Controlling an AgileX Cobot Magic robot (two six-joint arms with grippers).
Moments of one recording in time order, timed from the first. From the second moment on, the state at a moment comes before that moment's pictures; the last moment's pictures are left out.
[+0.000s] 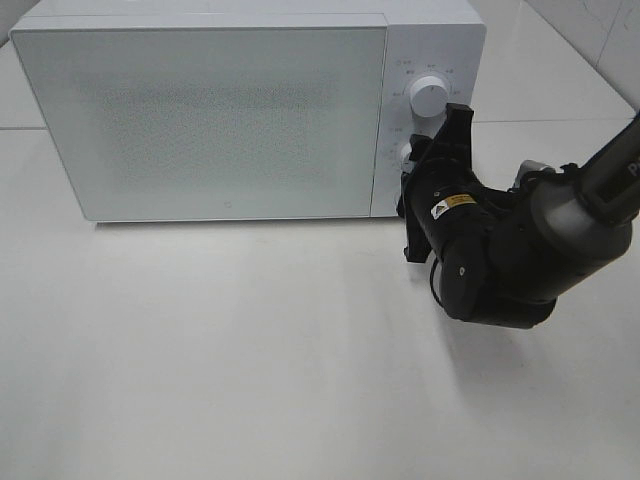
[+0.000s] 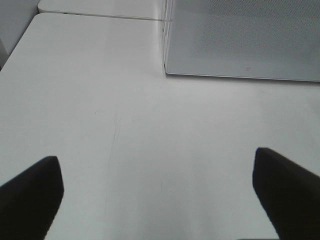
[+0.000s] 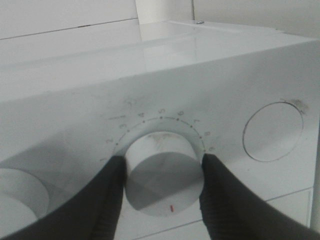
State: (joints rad) left arm 0.03 0.00 -0.52 -0.10 1.08 0.00; right arm 0.60 2.08 -0.77 0.62 -1.19 1.53
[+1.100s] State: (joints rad) left arm 0.03 0.00 -0.52 -0.10 1.08 0.00; right arm 0.61 2.08 -0.78 0.66 -1.19 1.51
